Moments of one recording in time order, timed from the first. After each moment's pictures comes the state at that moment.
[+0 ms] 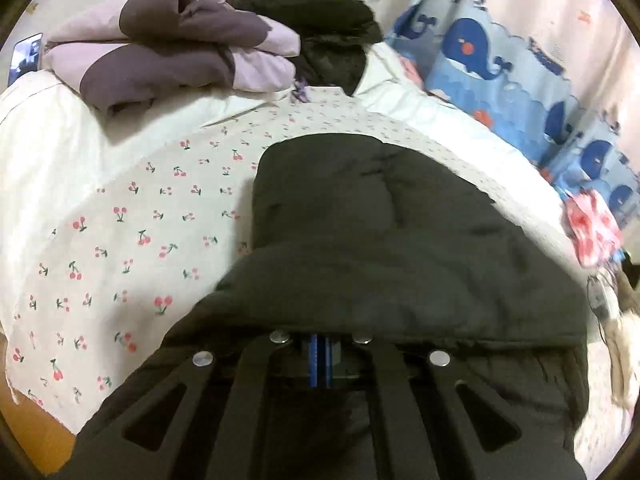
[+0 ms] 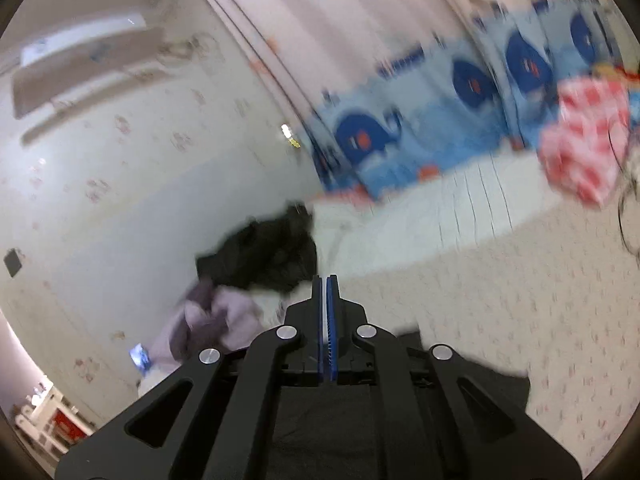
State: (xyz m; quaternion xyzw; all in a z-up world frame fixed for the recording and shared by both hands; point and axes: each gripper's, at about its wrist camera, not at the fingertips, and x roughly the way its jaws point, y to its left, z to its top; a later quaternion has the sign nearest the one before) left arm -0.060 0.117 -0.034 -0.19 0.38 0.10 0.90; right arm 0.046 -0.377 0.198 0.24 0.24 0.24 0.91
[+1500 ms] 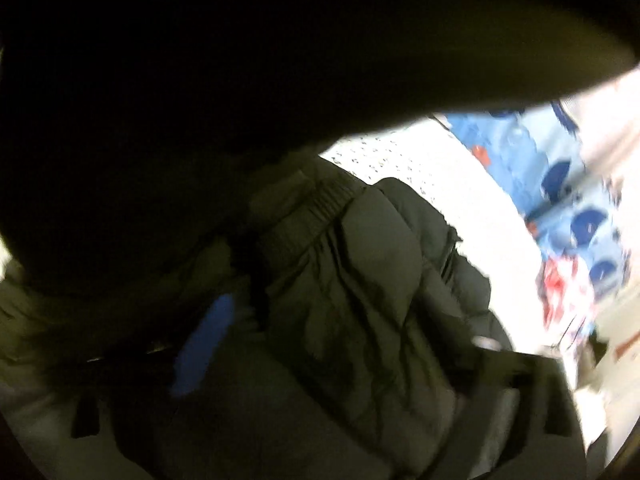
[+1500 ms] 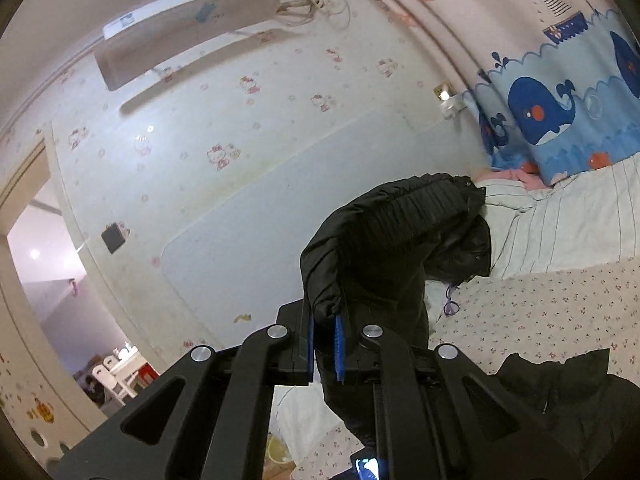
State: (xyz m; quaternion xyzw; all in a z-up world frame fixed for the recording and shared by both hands) left arm 0.004 0.056 -0.050 -0.33 0.35 0.13 0.87; right arm 0.075 -0.163 0.303 0.23 0.20 0.48 0.82
